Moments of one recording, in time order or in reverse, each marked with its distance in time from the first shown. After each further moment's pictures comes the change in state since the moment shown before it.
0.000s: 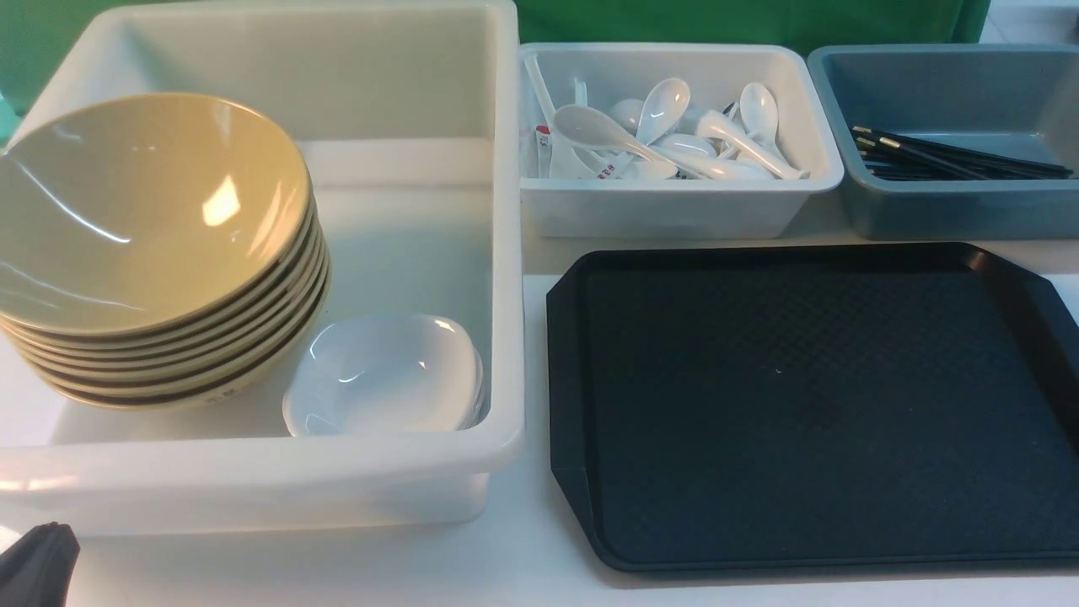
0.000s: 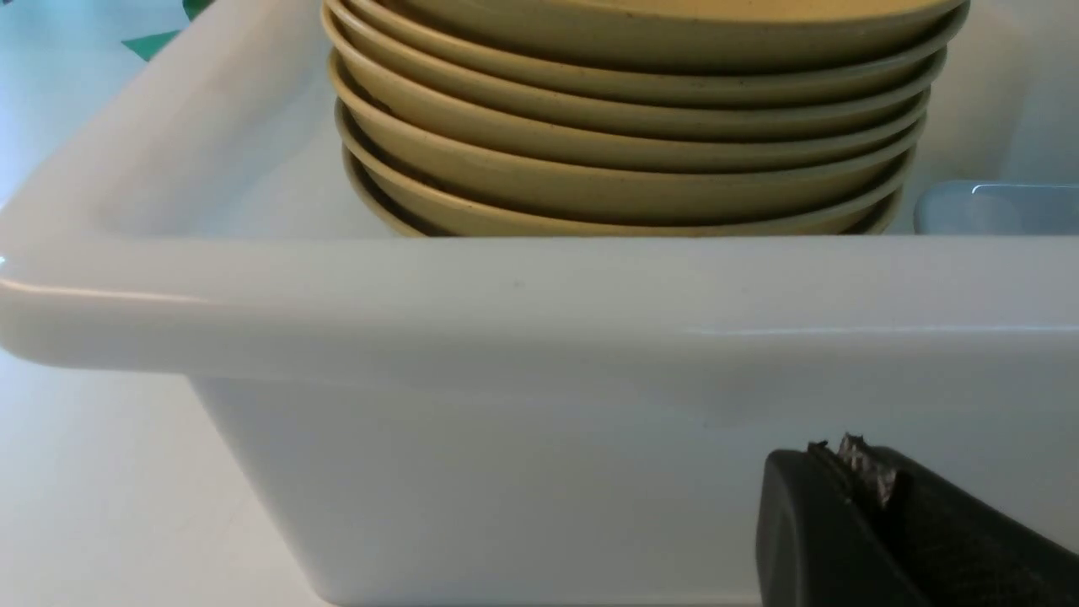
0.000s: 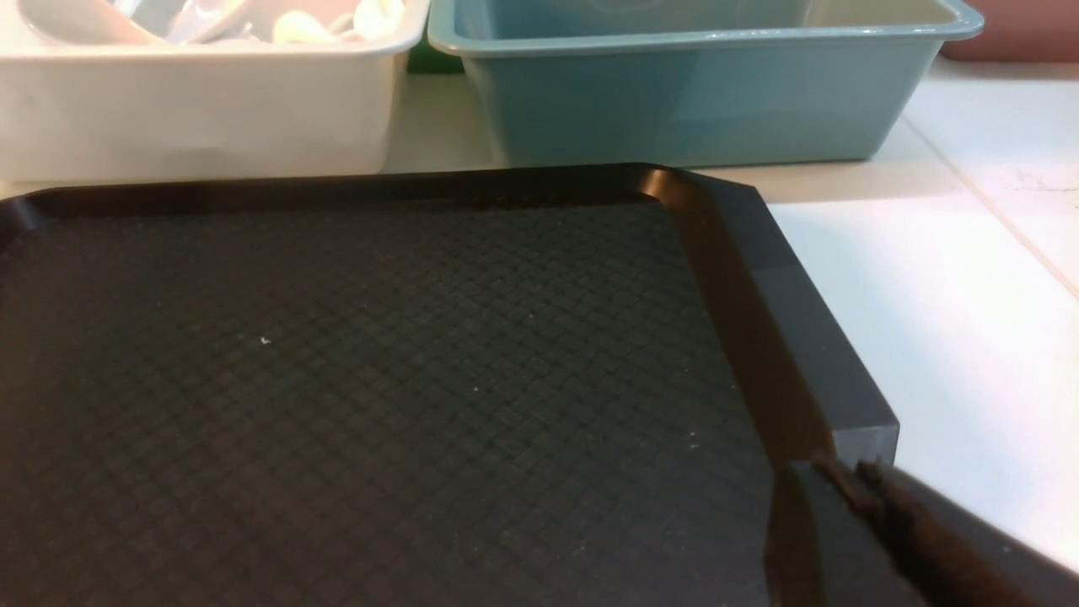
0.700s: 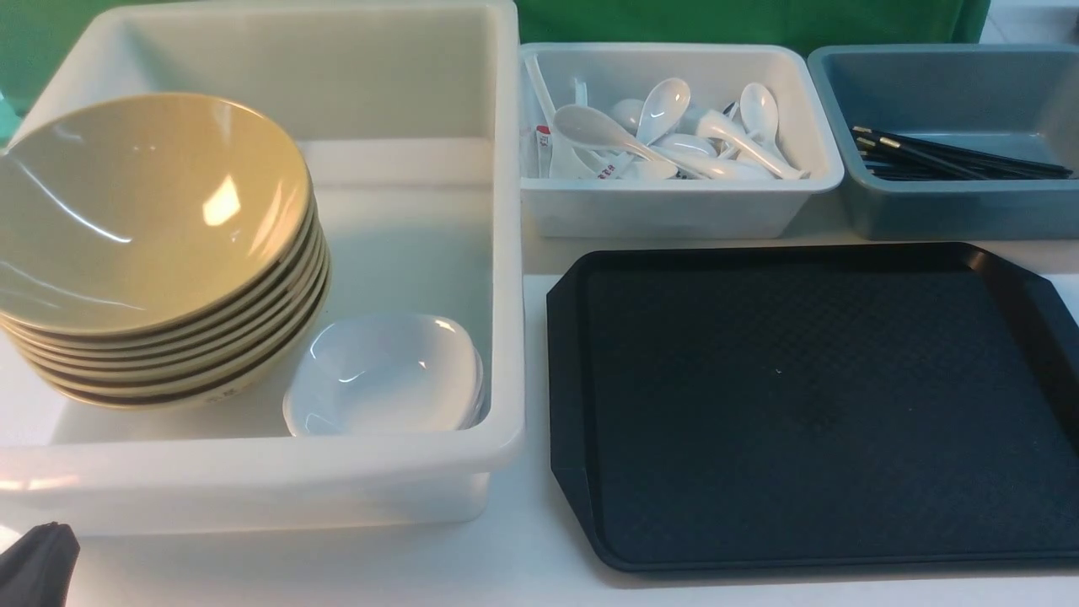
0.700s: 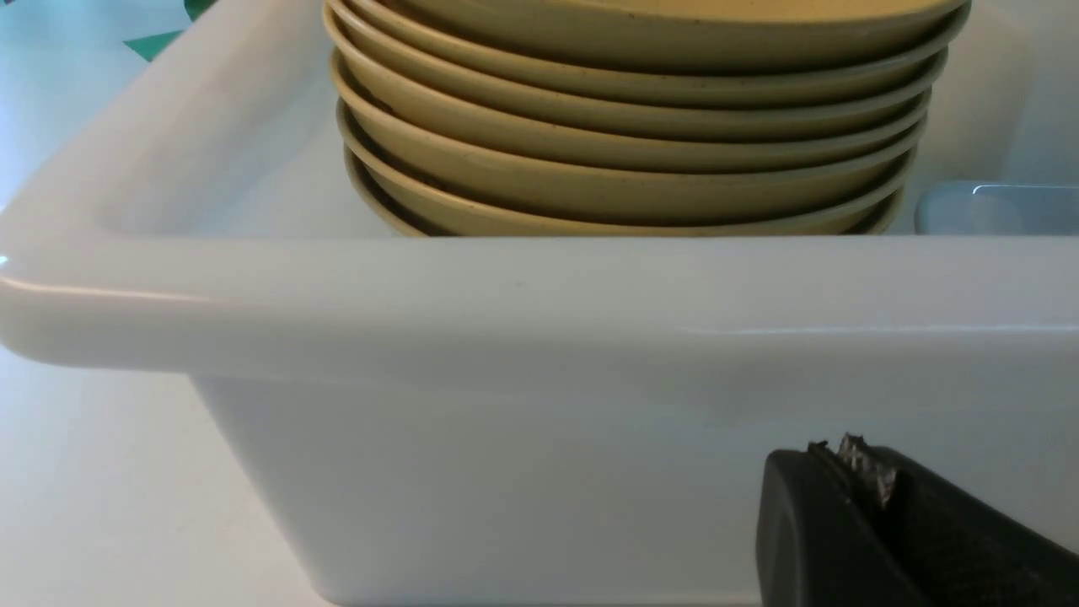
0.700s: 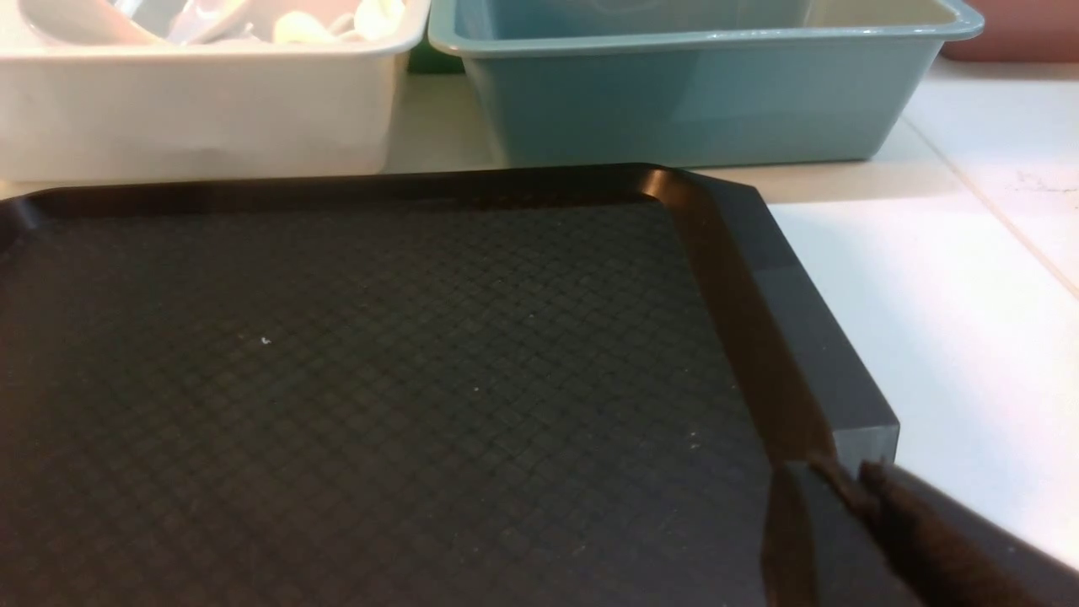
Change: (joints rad) right arm 0.000 0.000 0.000 0.000 0.000 0.000; left arm 0.000 0.000 0.000 0.000 0.000 0.000
